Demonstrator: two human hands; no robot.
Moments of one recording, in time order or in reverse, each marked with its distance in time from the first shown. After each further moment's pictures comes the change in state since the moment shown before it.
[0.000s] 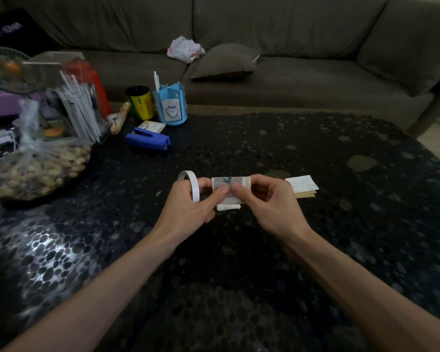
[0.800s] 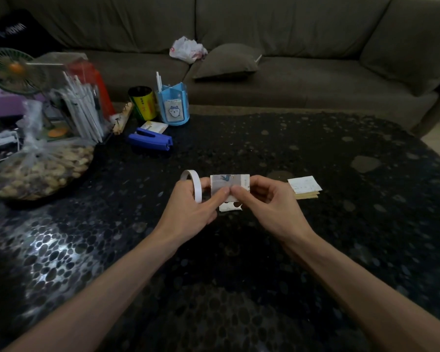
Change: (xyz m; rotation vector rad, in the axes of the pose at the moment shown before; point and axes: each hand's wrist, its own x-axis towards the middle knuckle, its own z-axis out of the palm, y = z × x) left_hand -0.002 0.003 -0.003 0.028 -0.042 0.017; right_hand 0.001 -0.001 0.000 0.014 -0.053 0.033
